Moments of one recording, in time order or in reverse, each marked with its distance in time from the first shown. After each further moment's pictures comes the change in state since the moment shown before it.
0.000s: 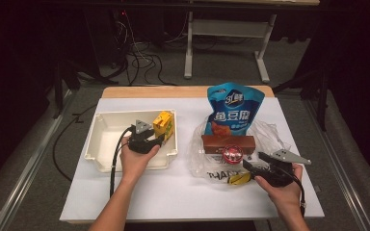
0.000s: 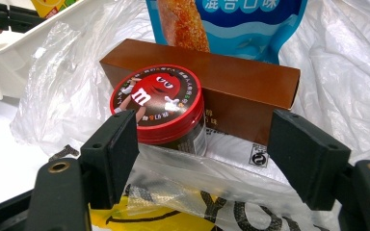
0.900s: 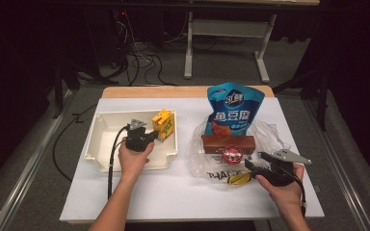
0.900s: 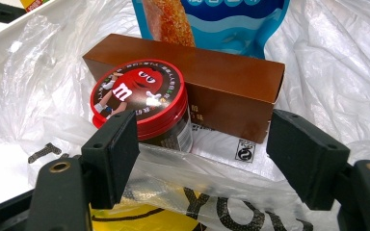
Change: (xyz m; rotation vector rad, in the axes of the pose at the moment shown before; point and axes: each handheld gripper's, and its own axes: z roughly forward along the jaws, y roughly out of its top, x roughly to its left) left arm 0.017 0.001 0.003 0.009 -0.053 -0.168; right arm -0.005 -0.002 0.002 0.011 -0.037 -0.004
